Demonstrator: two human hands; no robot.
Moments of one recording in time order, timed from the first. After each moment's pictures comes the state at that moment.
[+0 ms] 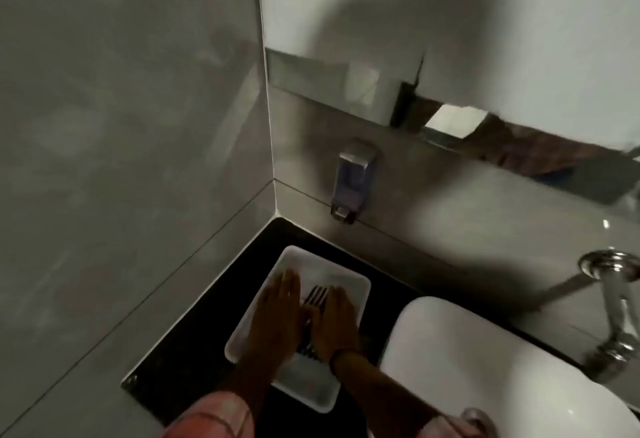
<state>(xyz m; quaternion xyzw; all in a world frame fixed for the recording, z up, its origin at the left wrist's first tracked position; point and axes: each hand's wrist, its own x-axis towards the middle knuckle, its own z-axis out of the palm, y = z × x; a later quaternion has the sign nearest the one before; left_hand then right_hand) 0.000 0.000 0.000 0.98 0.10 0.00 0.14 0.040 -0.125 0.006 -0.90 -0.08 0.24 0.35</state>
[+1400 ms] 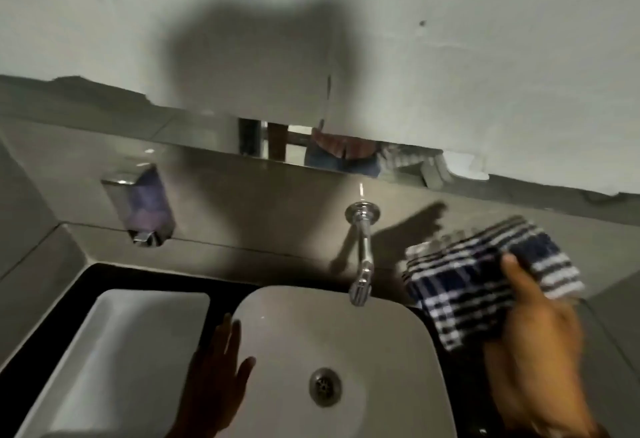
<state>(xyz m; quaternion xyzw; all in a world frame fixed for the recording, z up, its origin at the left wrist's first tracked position) 0.008 -0.187 -0.020 0.98 -0.02 -0.02 0.20 -0.031 -0.494 0.308 -0.55 0.26 -0.26 0.75</state>
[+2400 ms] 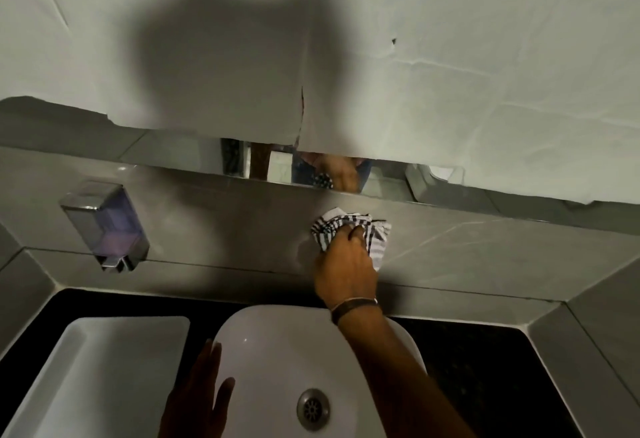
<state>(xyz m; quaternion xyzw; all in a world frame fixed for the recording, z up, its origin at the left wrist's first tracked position) 0.018 -0.190 0.005 0.98 -0.02 -0.02 0.21 0.112 -0.408 0.228 -0.96 0.16 -0.05 0.20</state>
